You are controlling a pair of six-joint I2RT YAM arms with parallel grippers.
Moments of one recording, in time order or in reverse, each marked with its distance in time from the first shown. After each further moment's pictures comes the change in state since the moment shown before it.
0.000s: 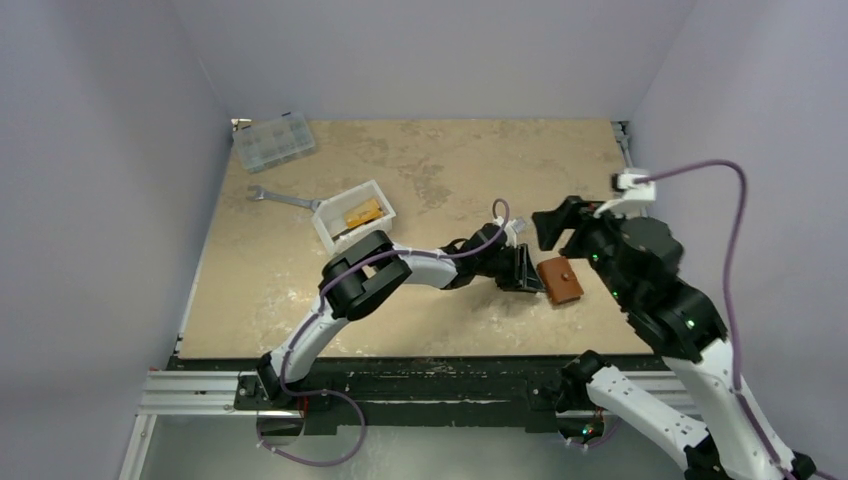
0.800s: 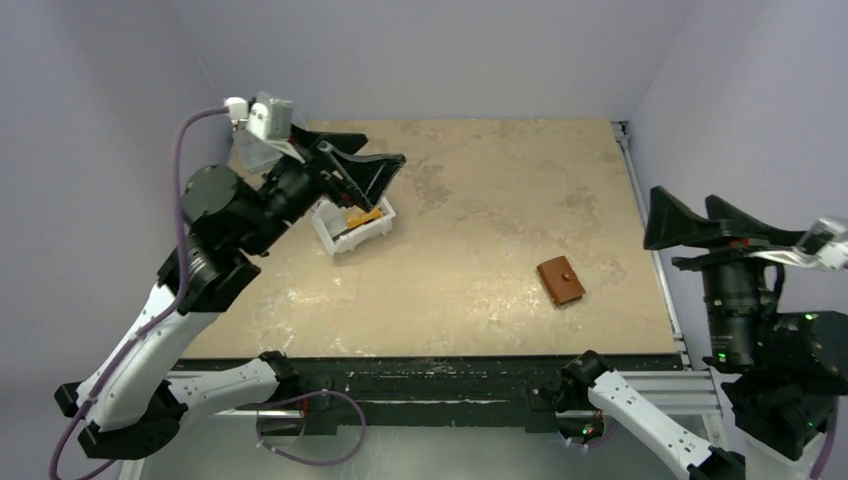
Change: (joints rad) left arm 0.204 -1.319 -0.010 -0.655 -0.393 0.630; right arm 0.000 -0.211 0.296 0.084 0.285 -0.226
